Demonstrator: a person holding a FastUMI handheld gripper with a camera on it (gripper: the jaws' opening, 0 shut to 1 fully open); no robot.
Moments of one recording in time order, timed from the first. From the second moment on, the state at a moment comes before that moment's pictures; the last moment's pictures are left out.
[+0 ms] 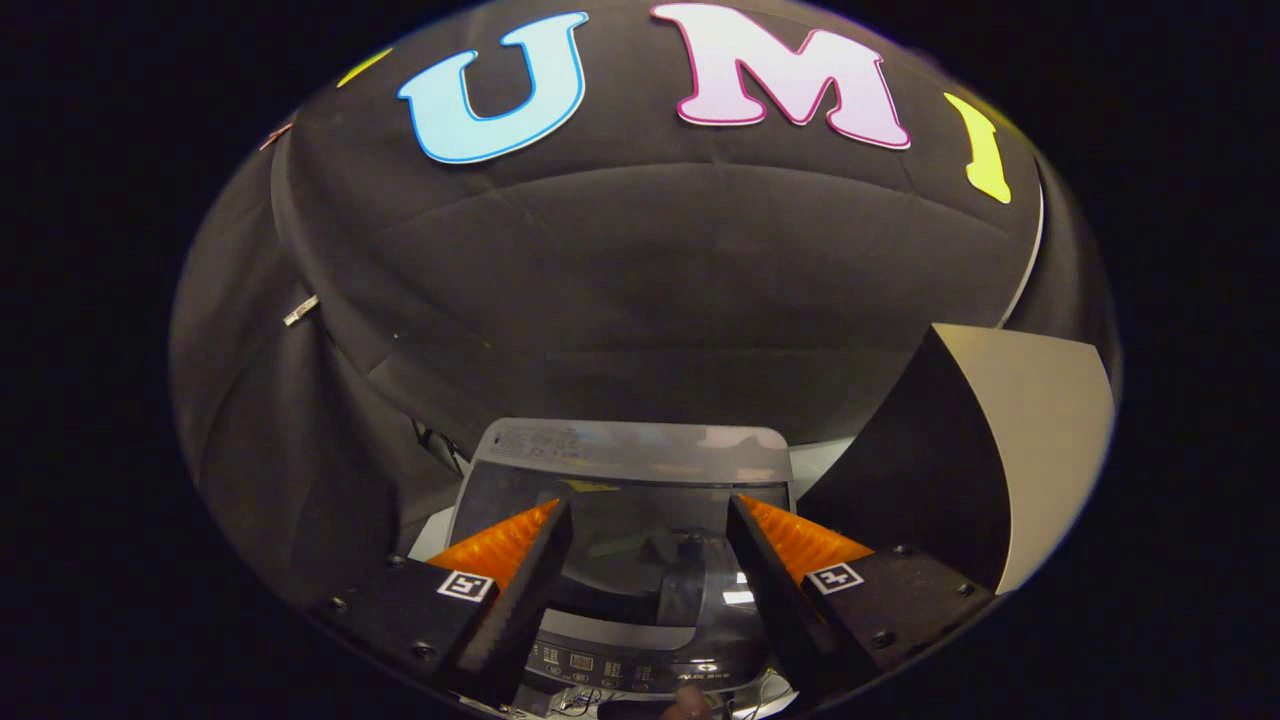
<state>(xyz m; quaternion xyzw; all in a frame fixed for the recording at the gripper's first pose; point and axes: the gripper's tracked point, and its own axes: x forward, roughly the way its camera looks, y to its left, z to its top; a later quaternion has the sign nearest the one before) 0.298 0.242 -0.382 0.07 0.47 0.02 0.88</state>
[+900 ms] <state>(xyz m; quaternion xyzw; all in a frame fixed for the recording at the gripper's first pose) 0.243 0.246 -0.166 0.08 0.21 0.14 0.97</state>
